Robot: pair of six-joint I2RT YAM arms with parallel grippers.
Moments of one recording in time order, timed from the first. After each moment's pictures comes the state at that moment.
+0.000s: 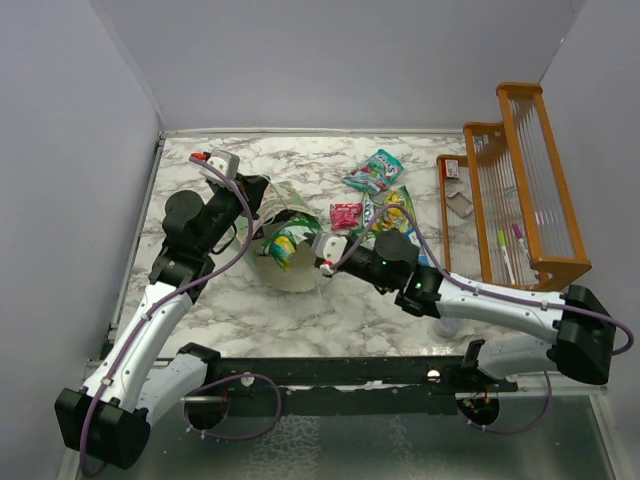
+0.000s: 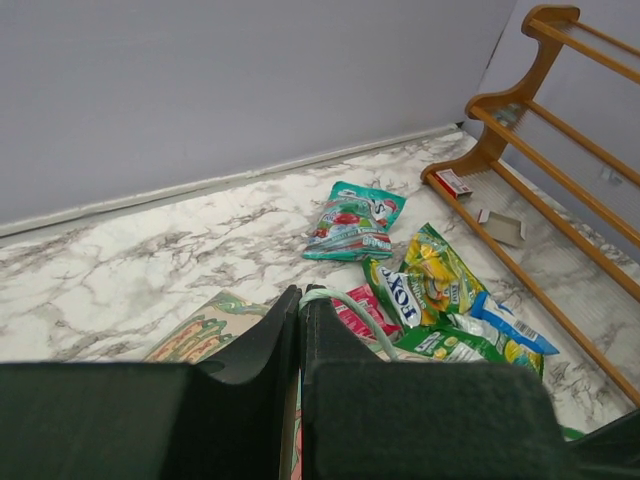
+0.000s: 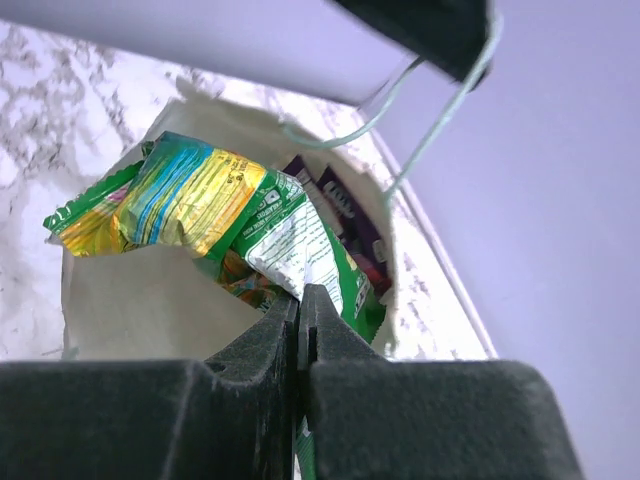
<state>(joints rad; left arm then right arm) -0.32 0.91 0.84 0.13 0.22 -0.18 1.07 1.31 0.82 0.46 -0.02 -0.61</state>
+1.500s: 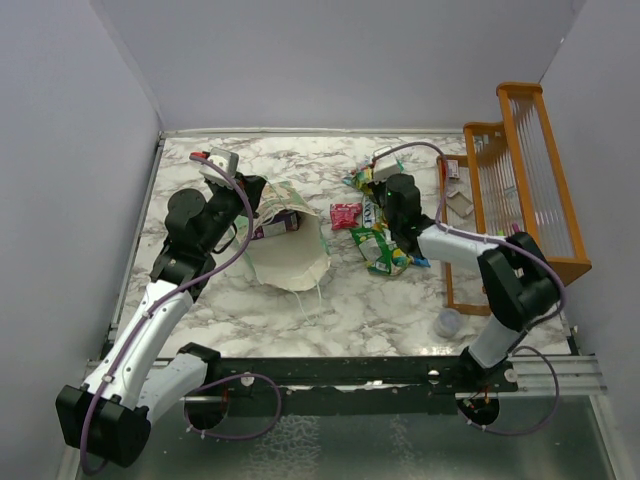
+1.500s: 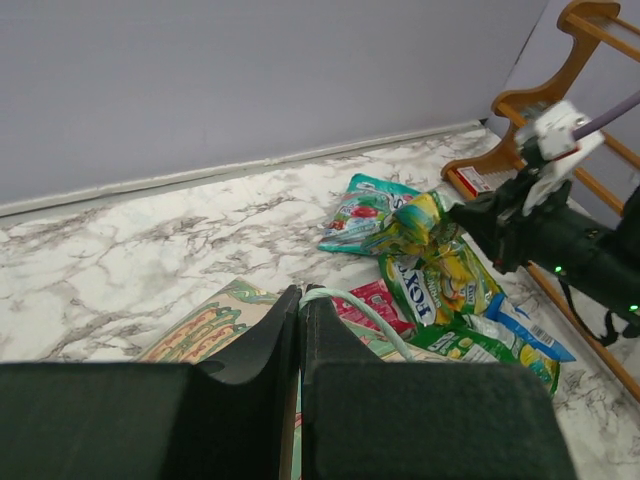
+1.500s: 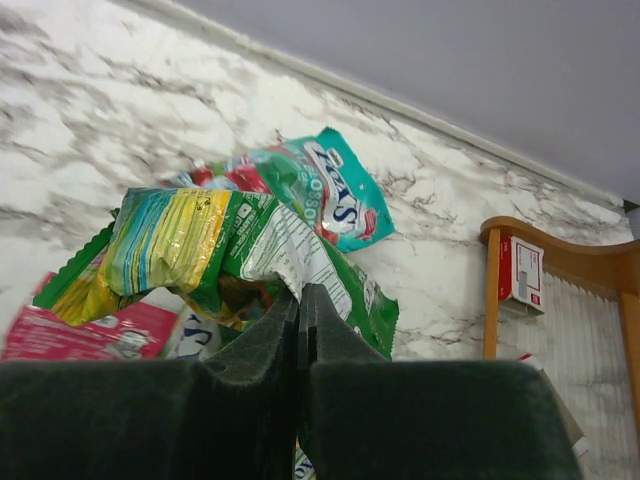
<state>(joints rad) -0.32 0.92 0.84 0.11 0.16 -0.18 0.55 1.62 0.93 0.53 0.43 -0.23</state>
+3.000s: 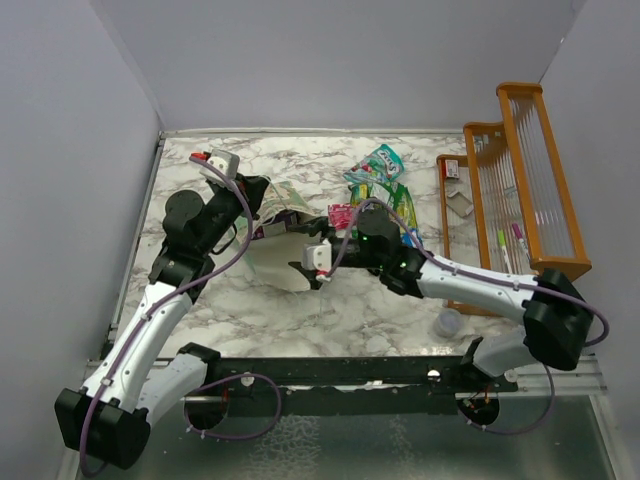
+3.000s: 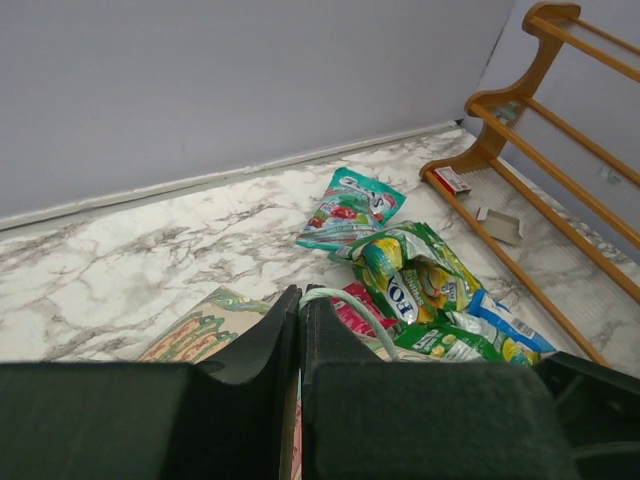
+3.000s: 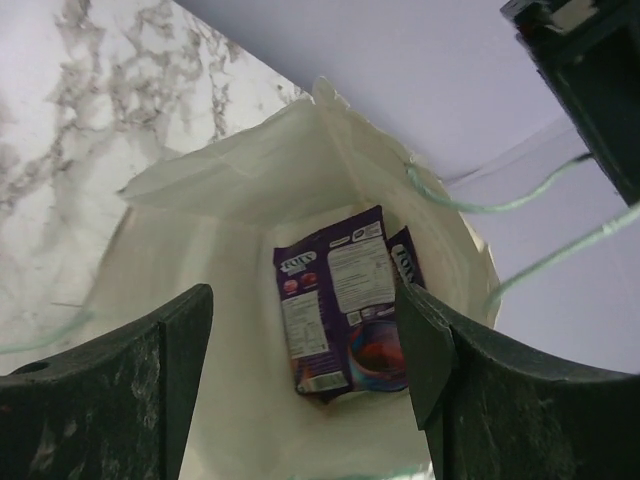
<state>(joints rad) -0.32 0.91 0.84 0.12 0.21 -0.18 0.94 1.38 0.86 0.40 -0.50 -0.79</state>
